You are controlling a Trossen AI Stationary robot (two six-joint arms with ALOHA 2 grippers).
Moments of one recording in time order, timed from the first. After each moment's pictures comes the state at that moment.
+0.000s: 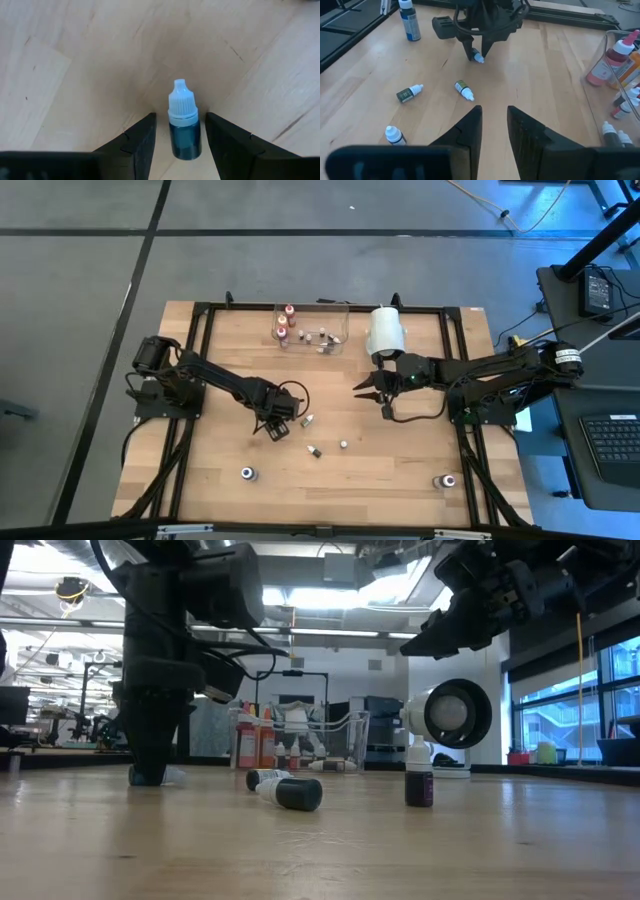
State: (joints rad) left arm -0.16 1.71 0.94 -0.69 -0.01 -0.77; right arm -0.02 1.20 0.53 0.24 -0.12 -0.14
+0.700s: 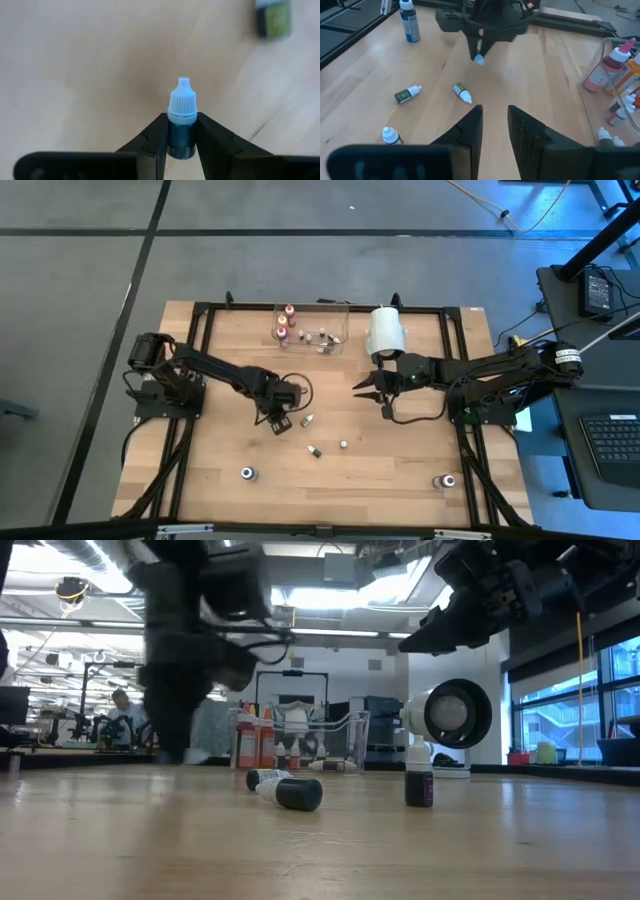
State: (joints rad) left arm -0.07 1.66 0.96 -0.68 0.06 -0.65; right arm -0.02 1.20 0.53 0.26 -0.12 -0.17
